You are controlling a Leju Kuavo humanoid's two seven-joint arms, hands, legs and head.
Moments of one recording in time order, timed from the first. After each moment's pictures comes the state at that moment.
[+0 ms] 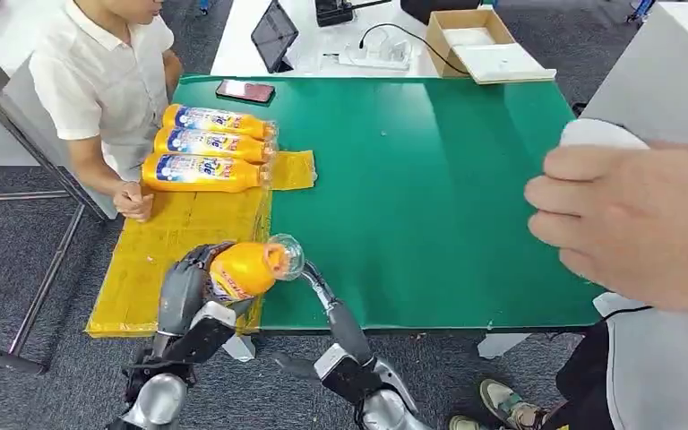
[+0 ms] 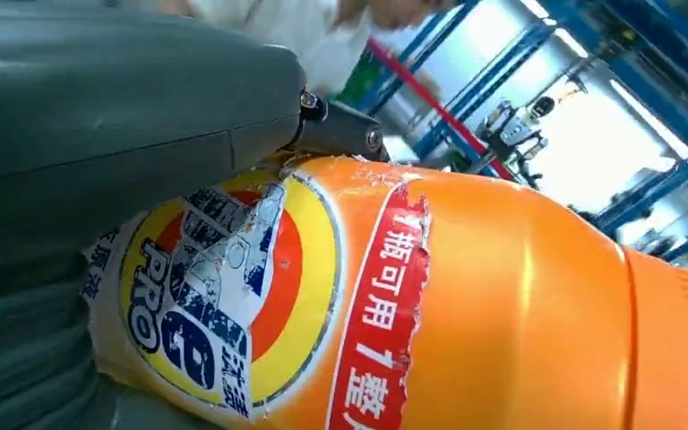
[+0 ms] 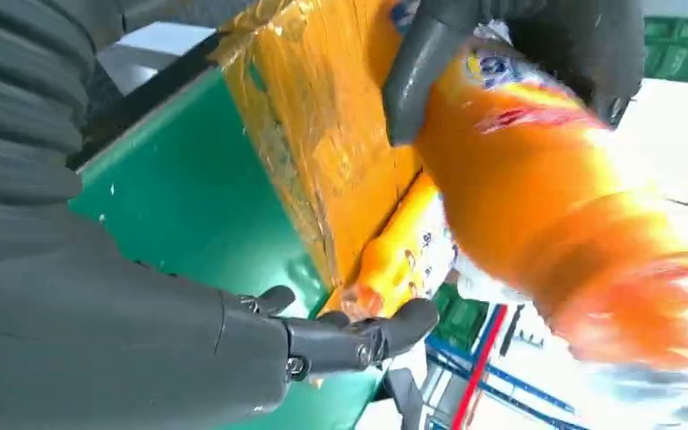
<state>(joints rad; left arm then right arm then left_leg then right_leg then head) -0.09 -0.02 -0.28 -1.45 -0.67 0.43 -0.24 -0.13 0.18 0.51 -1.07 0.23 -0.11 -0.60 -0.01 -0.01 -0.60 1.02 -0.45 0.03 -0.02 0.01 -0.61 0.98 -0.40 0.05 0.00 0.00</state>
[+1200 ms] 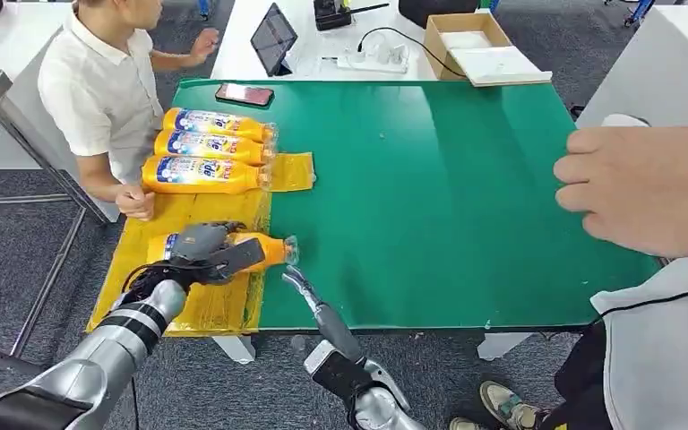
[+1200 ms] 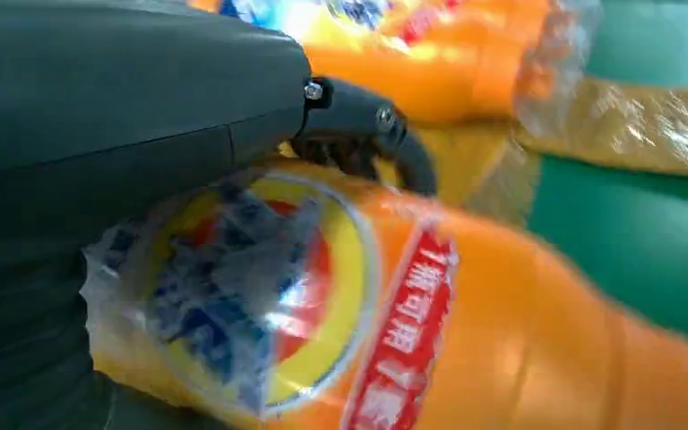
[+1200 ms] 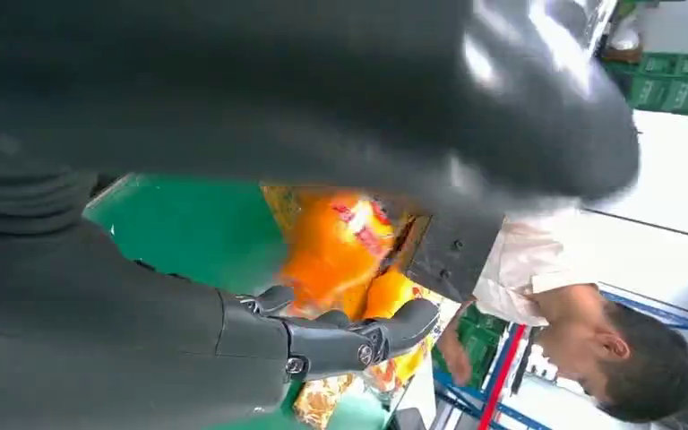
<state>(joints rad) -0.66 -0.02 -0.29 -0.54 -0.84 0.07 -0.15 -0.16 0.21 0.50 -0.97 0.24 -0.05 -0.60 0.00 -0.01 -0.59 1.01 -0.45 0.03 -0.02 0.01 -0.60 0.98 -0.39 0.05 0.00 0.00</state>
